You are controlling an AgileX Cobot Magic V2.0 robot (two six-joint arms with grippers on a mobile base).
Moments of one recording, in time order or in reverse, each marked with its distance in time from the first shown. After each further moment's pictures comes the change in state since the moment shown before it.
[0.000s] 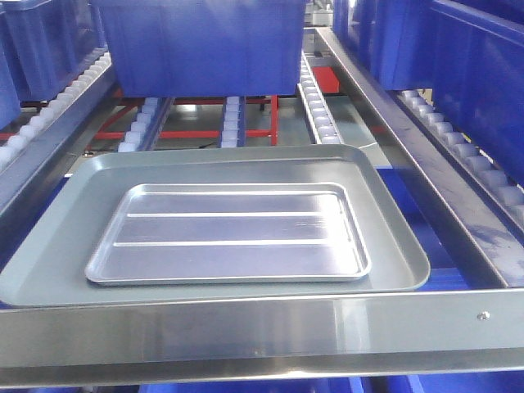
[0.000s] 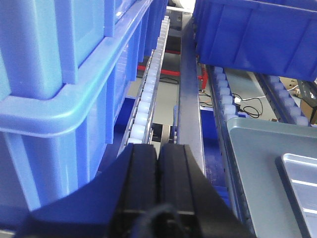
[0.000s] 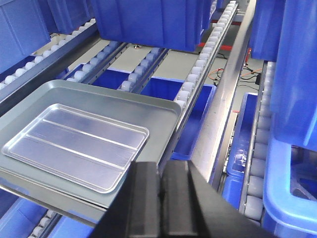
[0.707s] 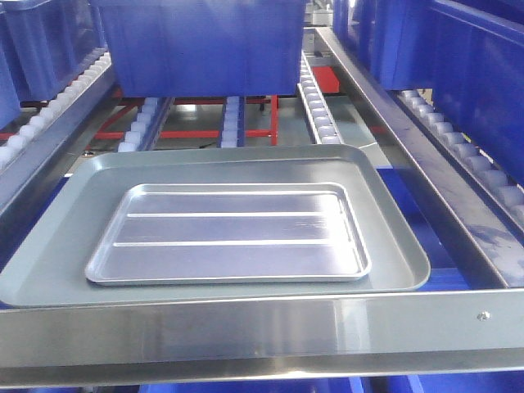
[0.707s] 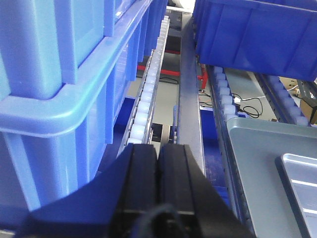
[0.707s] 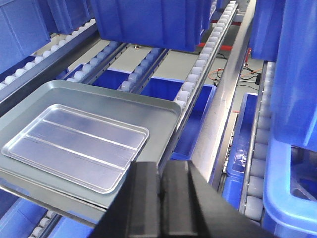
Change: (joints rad) left arm 0.000 0.000 0.000 0.000 0.000 0.000; right arm 0.000 0.000 0.000 0.000 -0.002 0.000
